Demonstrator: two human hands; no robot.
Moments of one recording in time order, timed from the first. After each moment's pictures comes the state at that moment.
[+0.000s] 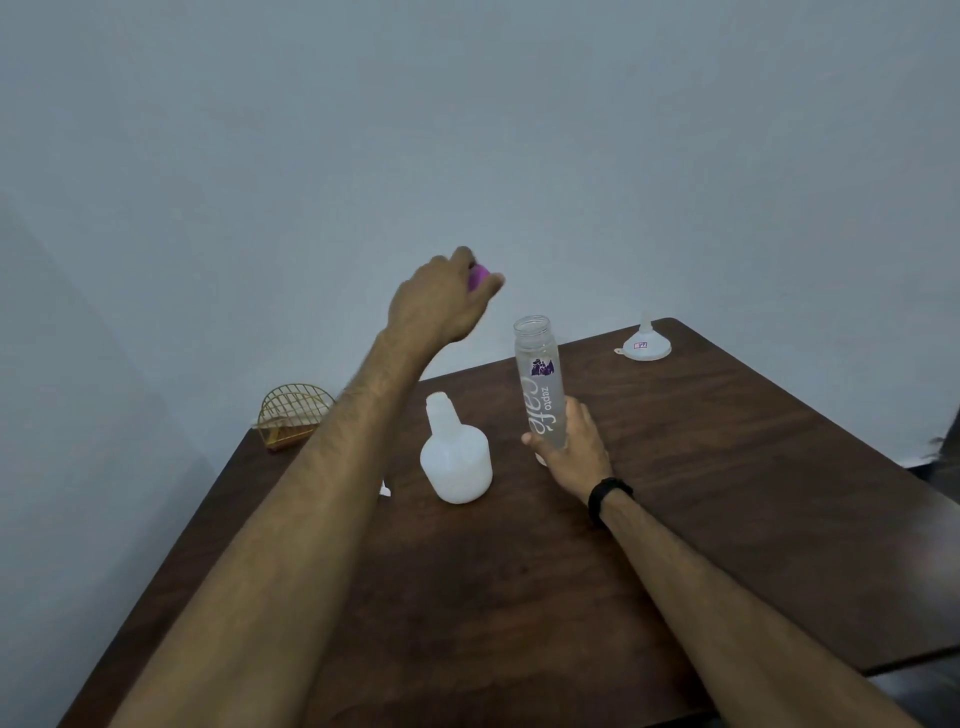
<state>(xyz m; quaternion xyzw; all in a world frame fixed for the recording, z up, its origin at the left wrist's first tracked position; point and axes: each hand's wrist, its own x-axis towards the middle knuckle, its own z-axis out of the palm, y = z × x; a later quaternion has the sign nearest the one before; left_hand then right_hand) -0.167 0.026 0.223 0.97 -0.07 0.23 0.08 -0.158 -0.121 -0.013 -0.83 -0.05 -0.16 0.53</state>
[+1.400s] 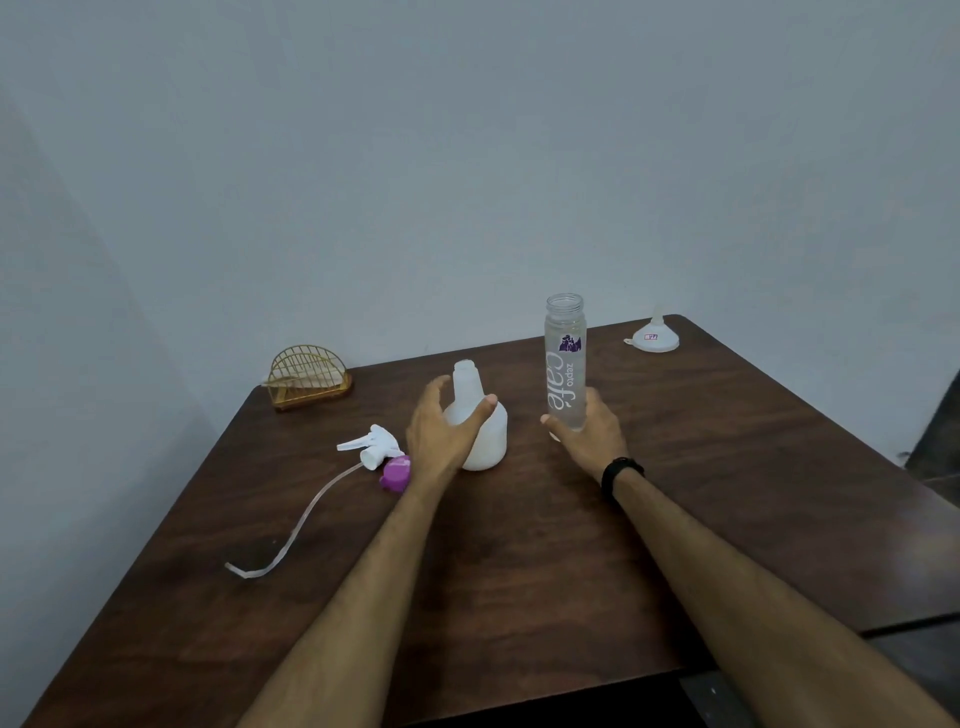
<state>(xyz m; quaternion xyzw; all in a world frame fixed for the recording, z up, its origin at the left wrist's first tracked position) -0.211 0.083 0.032 0.85 0.10 0.20 0.47 -0.166 -0.121 -0.014 -0.84 -0.01 -0.12 0.52</state>
